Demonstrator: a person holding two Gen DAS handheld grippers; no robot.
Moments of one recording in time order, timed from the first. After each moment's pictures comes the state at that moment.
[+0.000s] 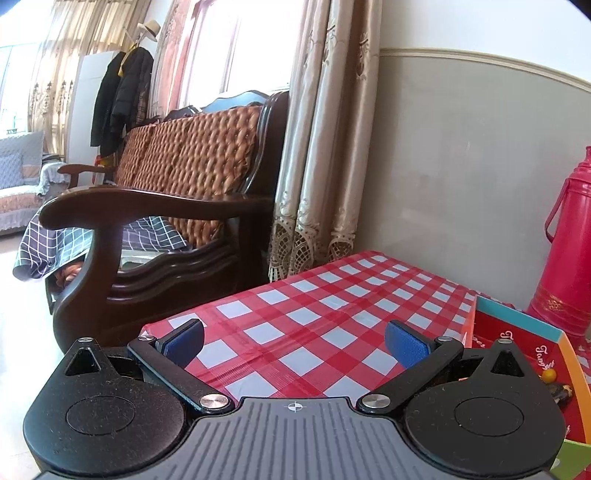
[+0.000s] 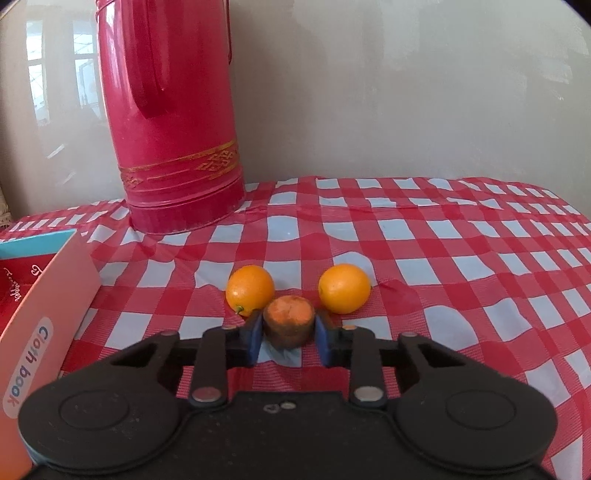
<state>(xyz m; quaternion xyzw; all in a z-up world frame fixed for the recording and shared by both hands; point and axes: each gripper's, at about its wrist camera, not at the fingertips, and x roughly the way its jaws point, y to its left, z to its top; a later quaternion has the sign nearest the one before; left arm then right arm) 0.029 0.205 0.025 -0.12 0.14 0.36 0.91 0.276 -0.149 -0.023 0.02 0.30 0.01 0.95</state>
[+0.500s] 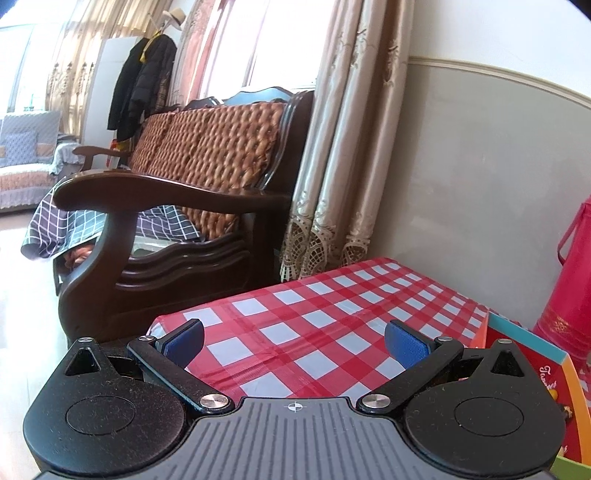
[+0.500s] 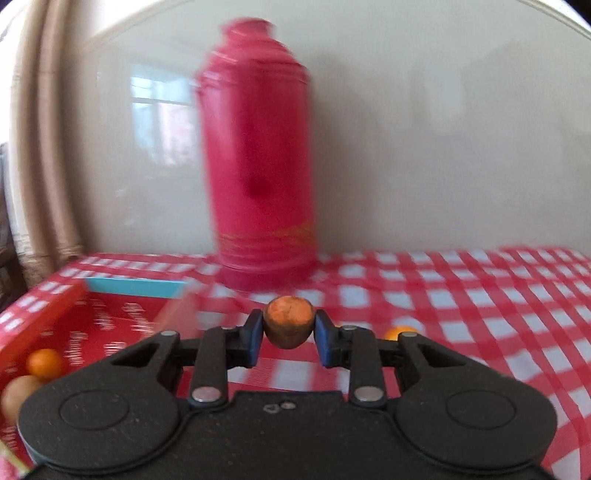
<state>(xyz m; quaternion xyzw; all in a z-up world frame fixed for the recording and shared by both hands) 0.019 0.219 0.022 -0.16 0.13 0.38 0.90 0.211 -0.117 0.020 0.01 0.18 0.12 0.98</state>
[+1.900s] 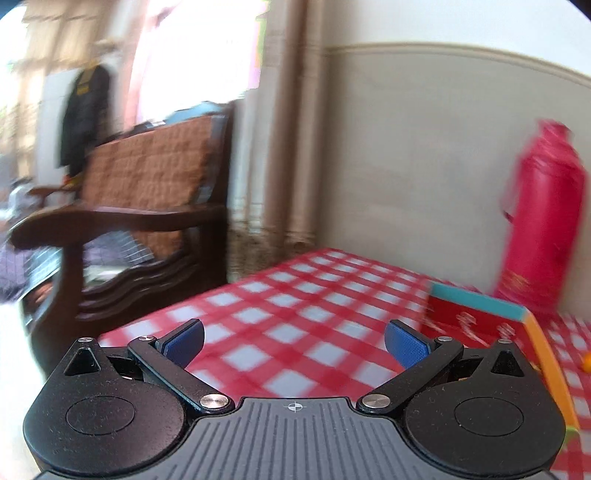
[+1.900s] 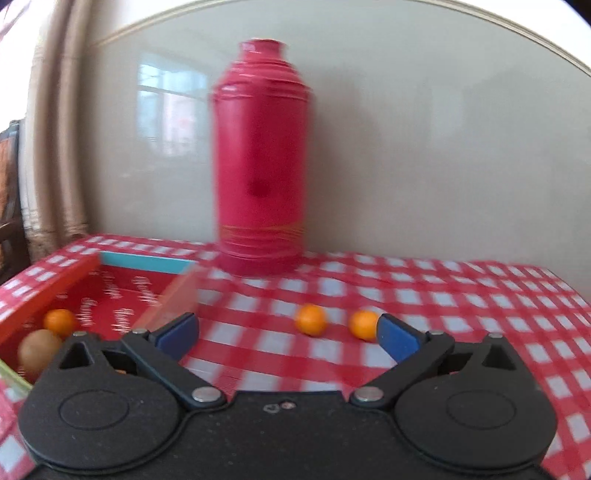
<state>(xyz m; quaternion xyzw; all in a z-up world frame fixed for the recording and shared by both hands) 0.052 0.154 0.029 -0.07 0.15 0.30 0.94 0.168 -0.144 0.029 -0.02 0.19 0.08 0.98</state>
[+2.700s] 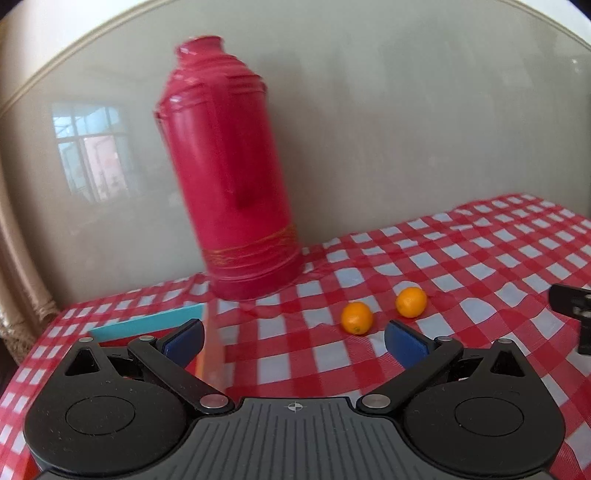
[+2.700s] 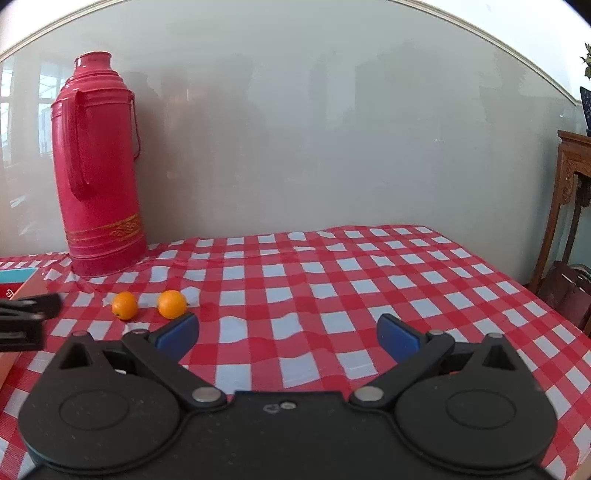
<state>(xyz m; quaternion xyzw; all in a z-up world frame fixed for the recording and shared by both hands) 0.208 -0.079 0.047 0.12 0.22 -0.01 0.97 0.156 -0.265 0.015 0.02 0.20 -0.08 0.98</state>
